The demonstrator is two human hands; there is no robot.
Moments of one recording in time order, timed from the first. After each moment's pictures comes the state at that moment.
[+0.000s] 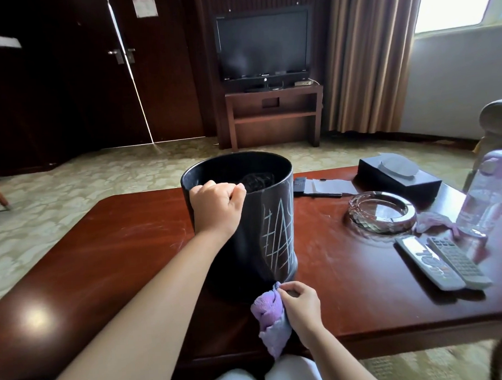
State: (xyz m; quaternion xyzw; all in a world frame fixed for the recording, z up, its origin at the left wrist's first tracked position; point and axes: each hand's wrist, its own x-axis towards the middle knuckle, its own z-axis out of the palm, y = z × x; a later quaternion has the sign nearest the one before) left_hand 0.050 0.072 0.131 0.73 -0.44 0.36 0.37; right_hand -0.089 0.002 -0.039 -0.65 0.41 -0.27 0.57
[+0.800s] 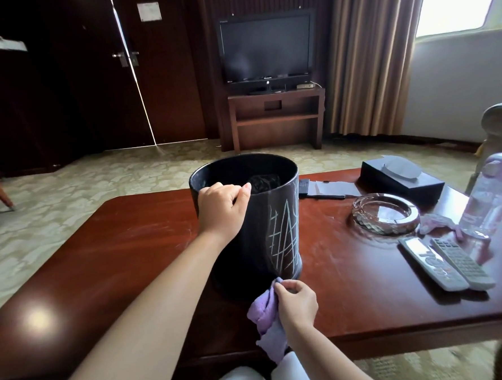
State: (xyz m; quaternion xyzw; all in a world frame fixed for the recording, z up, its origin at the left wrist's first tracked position) left_hand 0.048 0.083 0.136 0.73 -0.46 0.31 0.40; right_hand -0.080 0.032 -0.012 -0.58 0.48 -0.30 0.58
